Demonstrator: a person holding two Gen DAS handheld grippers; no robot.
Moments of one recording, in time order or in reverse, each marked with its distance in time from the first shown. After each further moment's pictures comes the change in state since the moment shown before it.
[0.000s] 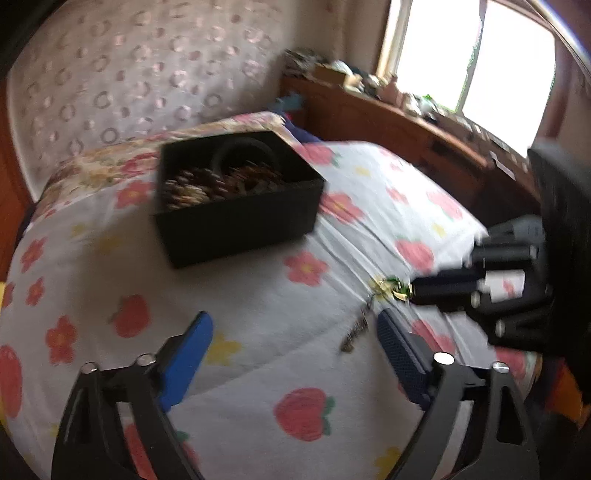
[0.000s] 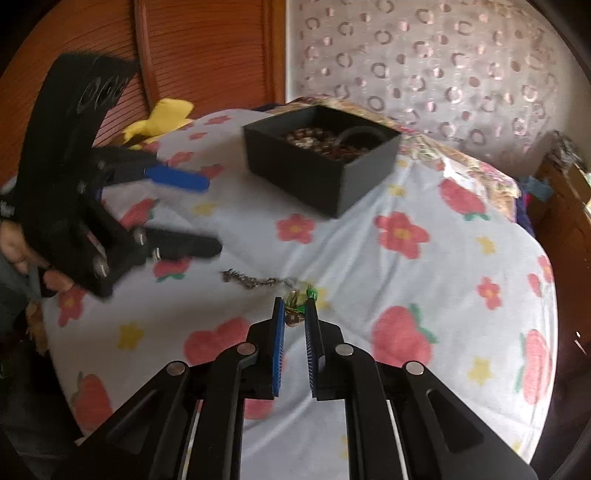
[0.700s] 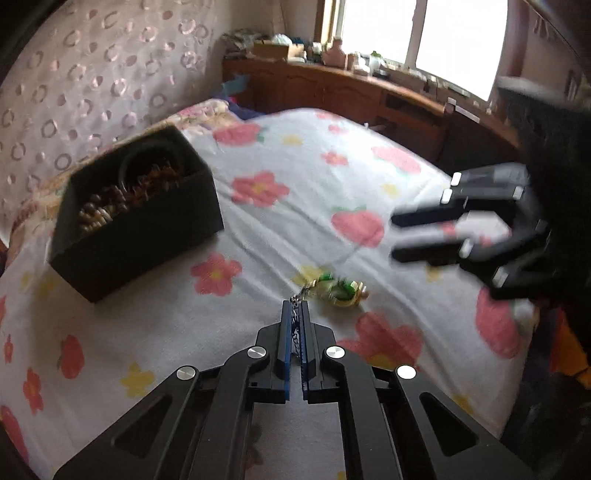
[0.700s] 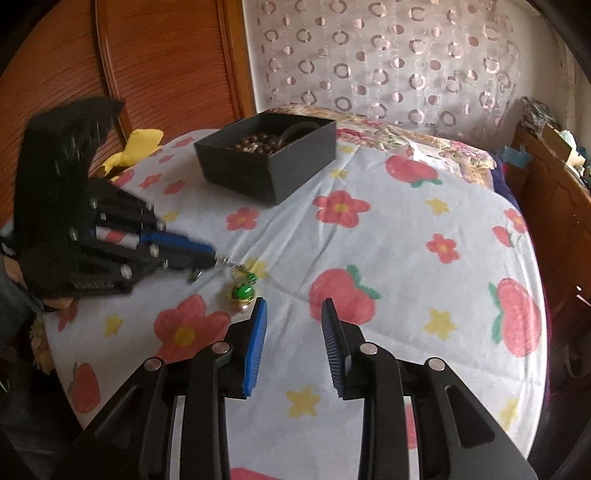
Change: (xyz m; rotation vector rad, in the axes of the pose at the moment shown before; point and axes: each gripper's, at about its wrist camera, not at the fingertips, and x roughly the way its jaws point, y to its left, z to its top) left arm 0.019 -0.050 0.017 0.166 0.060 -0.090; right arm -0.015 -0.037 -0.029 0.136 -0.040 -0.008
